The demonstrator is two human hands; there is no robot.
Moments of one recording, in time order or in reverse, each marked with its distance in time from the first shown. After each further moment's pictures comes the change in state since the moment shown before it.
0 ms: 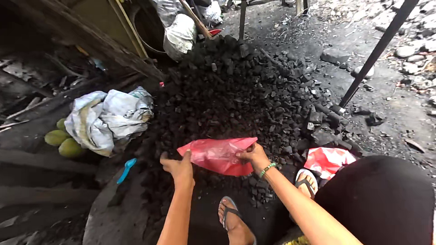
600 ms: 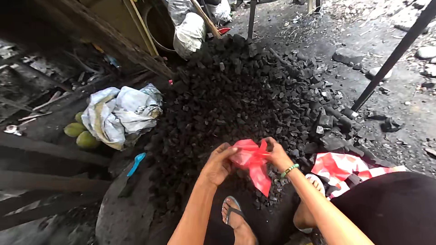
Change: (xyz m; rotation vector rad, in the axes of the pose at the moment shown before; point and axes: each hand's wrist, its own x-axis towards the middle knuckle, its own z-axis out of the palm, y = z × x) left_hand -0.042 0.035 0.035 -0.374 -0.780 -0.332; right_hand 0.000 -0.026 -0.048 -0.423 -0.043 0.018
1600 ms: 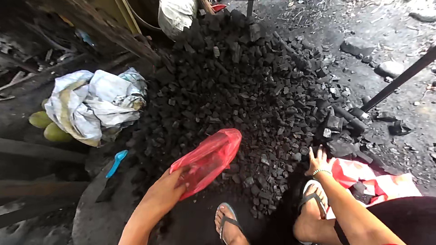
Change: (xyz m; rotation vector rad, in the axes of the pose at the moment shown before) left_hand 0.006 0.037 -0.104 1.485 0.120 -0.166; right_hand 0.059 0.173 -0.150 -1.194 0.153 0.556
